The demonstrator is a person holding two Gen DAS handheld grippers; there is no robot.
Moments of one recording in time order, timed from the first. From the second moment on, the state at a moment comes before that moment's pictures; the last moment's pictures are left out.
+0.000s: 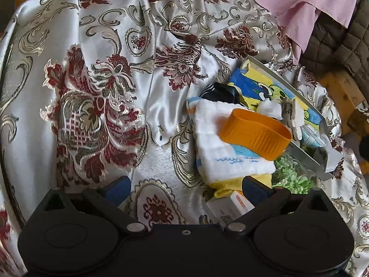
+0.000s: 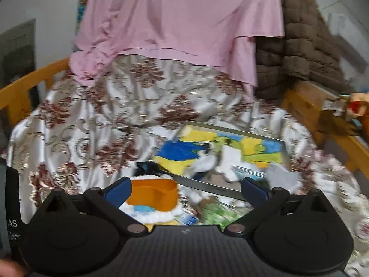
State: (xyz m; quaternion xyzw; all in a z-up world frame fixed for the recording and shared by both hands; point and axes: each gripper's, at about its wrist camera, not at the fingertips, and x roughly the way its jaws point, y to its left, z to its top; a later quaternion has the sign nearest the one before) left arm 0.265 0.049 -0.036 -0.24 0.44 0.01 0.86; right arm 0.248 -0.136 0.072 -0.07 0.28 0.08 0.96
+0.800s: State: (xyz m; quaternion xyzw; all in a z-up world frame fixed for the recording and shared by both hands) left arm 0.287 0.026 -0.053 -0.17 0.40 -0.01 0.90; right arm 0.320 -0.184 -0.015 -0.01 0.28 0.23 0.93
